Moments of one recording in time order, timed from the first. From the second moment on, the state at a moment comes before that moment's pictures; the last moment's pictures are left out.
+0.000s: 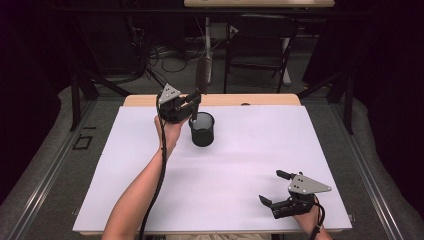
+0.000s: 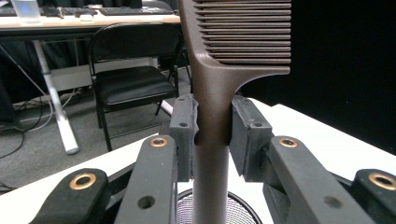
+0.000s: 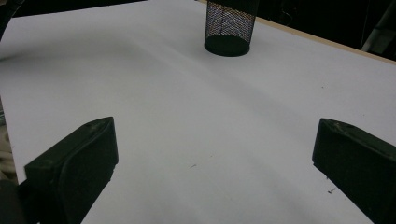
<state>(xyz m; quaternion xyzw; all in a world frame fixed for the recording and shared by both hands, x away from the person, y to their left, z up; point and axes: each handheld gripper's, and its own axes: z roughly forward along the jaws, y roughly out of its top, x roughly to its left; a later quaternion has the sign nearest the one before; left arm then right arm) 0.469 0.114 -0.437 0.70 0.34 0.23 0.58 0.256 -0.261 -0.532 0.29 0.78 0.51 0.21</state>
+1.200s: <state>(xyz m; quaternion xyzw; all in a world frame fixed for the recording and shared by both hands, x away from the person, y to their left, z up) 0.475 0.104 -0.458 0.71 0.33 0.23 0.57 0.256 -0.260 -0.532 0.28 0.78 0.52 0.21</state>
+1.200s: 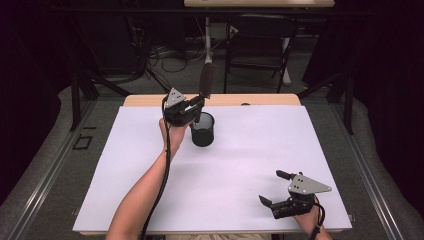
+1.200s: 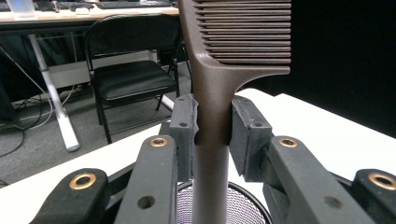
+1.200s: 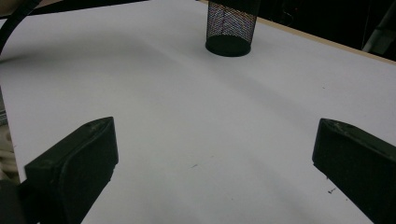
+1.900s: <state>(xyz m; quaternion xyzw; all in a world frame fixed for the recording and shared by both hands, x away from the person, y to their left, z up) 0.479 0.100 -0.463 0.73 0.33 0.23 0.55 0.256 -0.261 -0.532 0.29 0.78 0.51 0.21</state>
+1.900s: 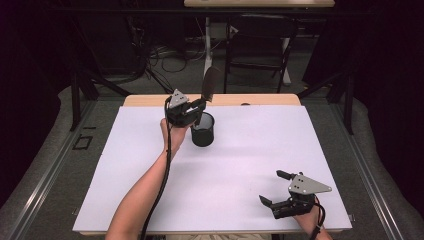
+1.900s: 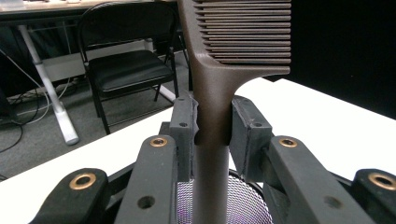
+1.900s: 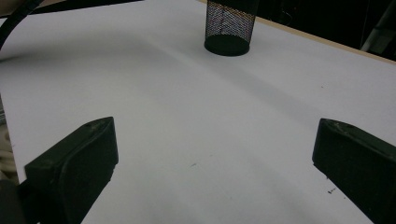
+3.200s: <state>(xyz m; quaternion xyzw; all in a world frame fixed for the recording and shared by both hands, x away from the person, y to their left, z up) 0.488 0.095 -0.475 0.76 0.32 0.22 0.52 0.256 -0.261 -0.533 0.29 0.78 0.51 0.21</state>
